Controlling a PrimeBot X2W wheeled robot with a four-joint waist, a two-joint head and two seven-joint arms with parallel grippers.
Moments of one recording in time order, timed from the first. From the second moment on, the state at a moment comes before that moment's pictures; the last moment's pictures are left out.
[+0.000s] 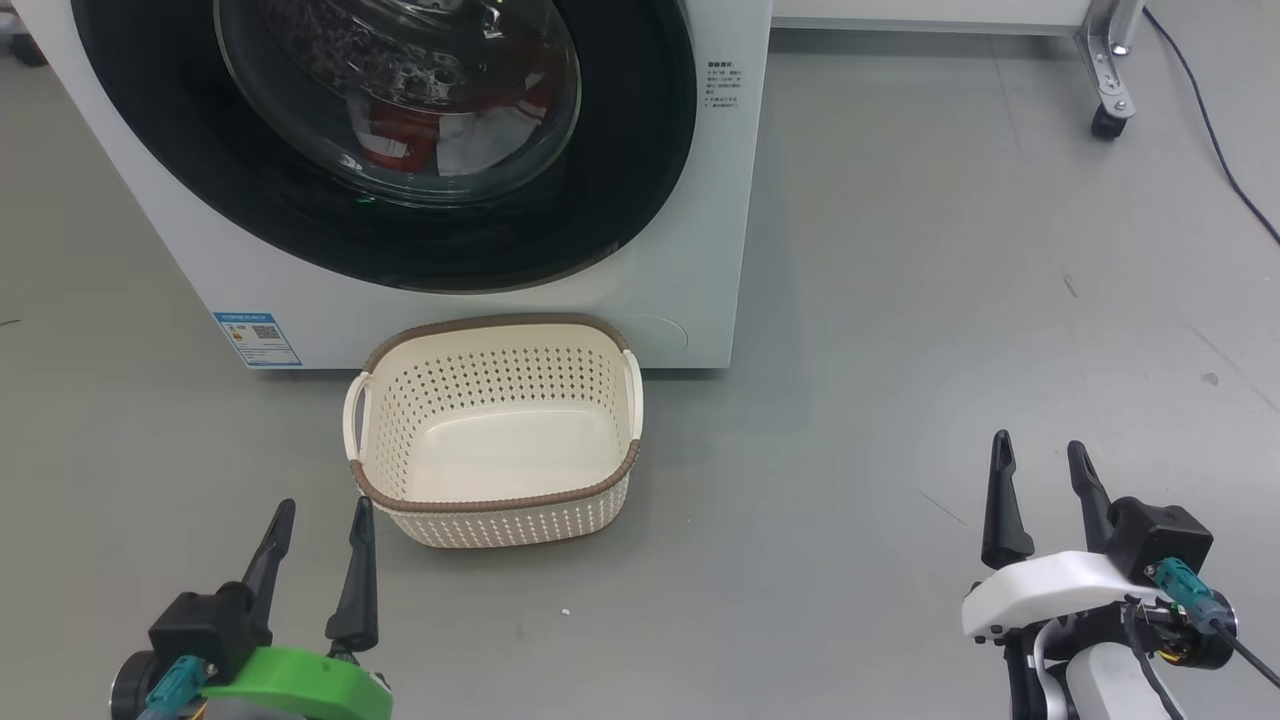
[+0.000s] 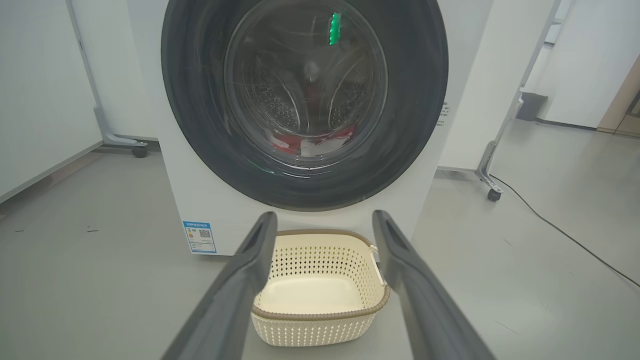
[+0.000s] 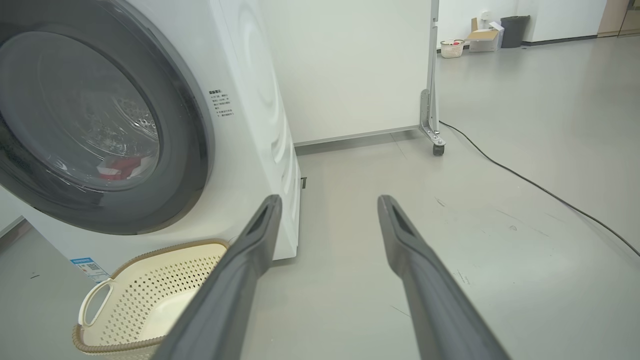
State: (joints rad) left arm -0.01 0.07 -0.13 0.23 -0.40 -0.13 -0.25; right arm -0.06 -0.04 0.11 0.29 0.37 -0.05 -0.25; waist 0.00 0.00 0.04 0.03
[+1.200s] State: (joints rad) left arm -0.01 0.05 -0.12 0.28 -0.38 -0.13 -0.25; right arm -0.08 -0.04 0.12 0.31 0.33 -0.06 -0.25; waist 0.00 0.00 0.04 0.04
